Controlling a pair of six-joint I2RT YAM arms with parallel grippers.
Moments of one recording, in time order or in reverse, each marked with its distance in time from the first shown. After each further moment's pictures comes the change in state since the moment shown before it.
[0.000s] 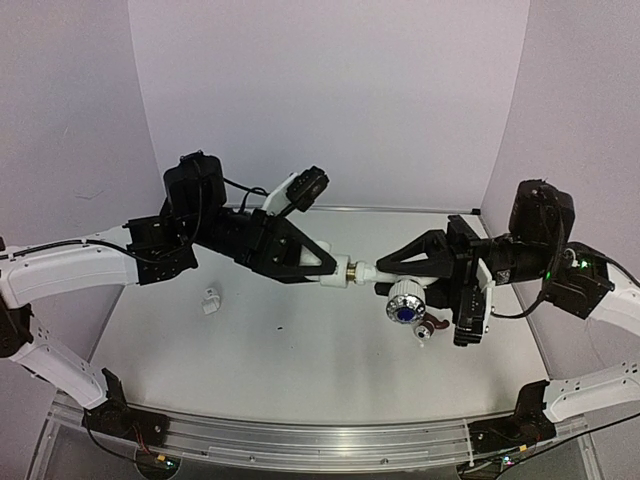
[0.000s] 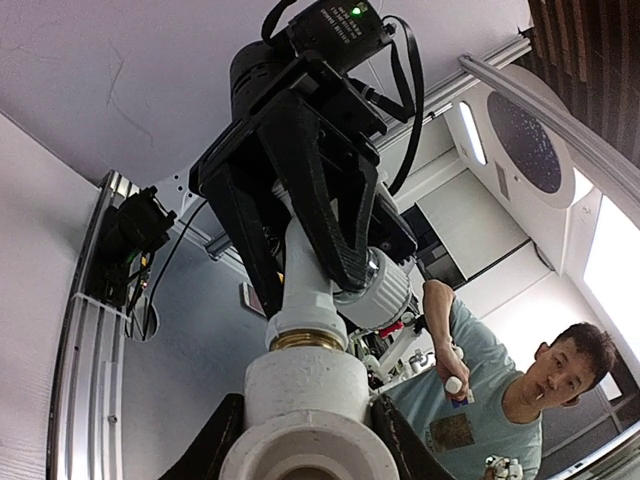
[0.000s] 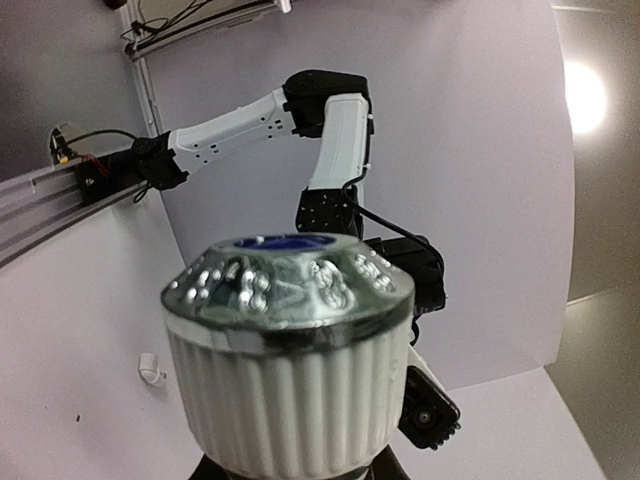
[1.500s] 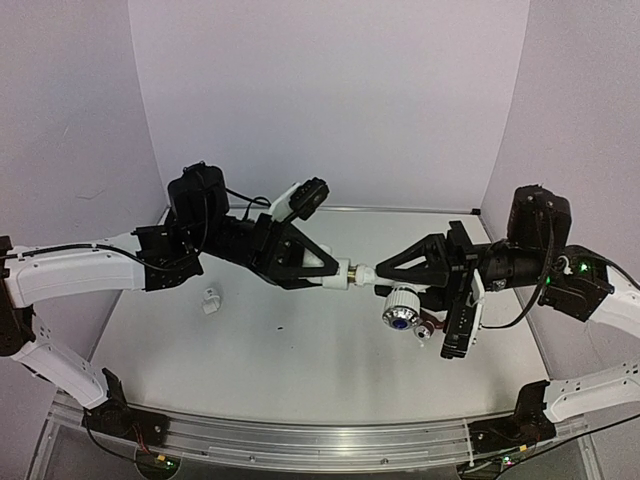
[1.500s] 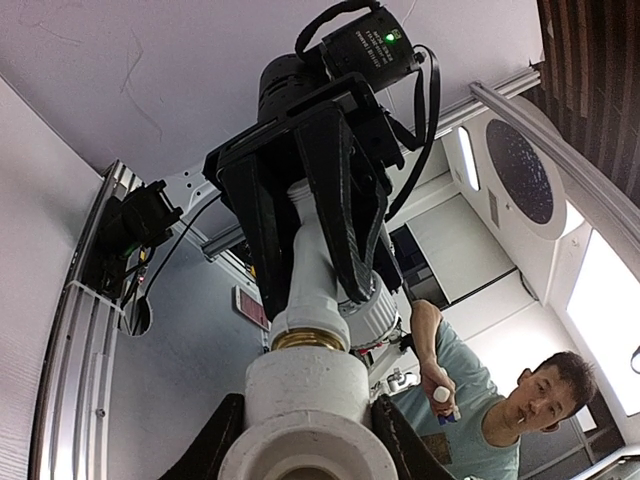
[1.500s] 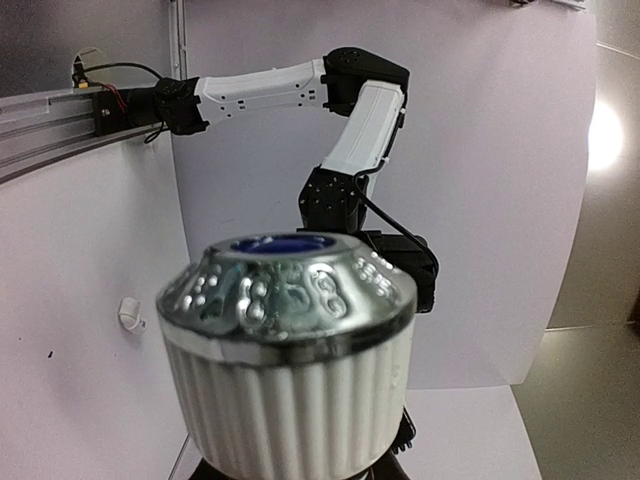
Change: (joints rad) left arm 0.011 0.022 -0.060 0.090 -0.002 -0.139; right arm 0.000 -0.013 -0.019 -0.054 0.069 -0.230
